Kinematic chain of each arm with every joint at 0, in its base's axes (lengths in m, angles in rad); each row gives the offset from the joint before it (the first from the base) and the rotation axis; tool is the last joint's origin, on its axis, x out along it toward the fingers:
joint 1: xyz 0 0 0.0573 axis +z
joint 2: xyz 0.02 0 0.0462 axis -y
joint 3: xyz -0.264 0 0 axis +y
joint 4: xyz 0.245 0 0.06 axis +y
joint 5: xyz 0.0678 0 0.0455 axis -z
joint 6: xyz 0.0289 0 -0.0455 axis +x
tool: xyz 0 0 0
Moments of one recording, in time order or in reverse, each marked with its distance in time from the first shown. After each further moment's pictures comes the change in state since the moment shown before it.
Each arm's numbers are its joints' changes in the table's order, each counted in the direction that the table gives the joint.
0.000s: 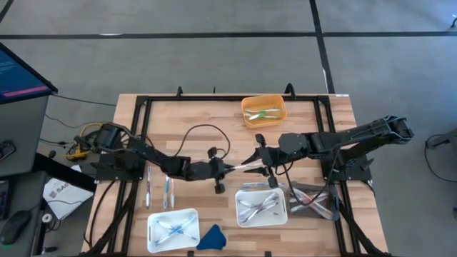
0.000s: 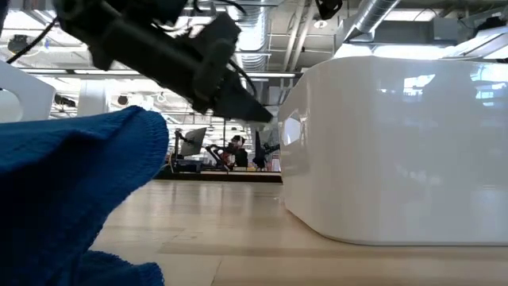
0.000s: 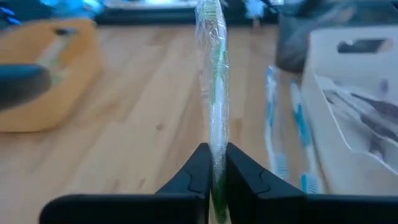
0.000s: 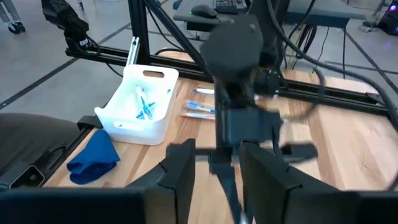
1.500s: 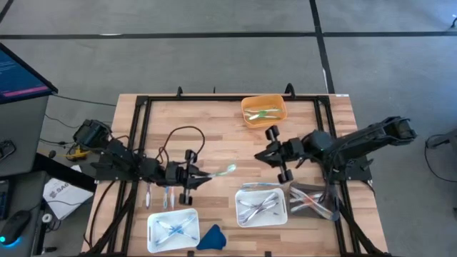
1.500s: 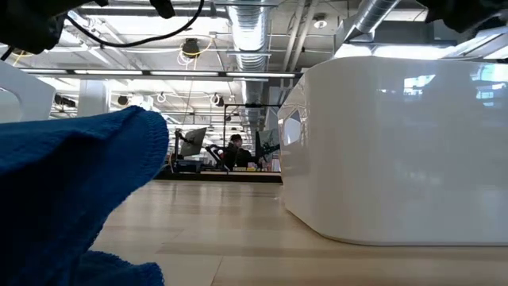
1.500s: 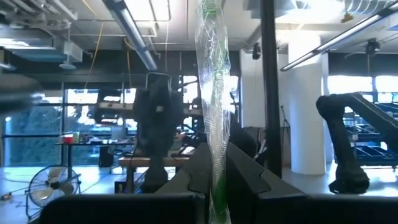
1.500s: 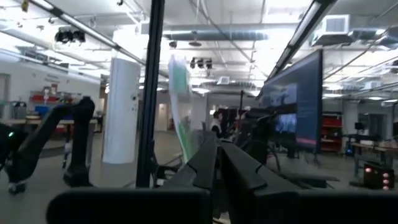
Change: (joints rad) left arm -0.216 0.230 0.318 -1.003 0.092 0.282; right arm -0.031 0.056 0.383 -1.086 -0.062 0.058
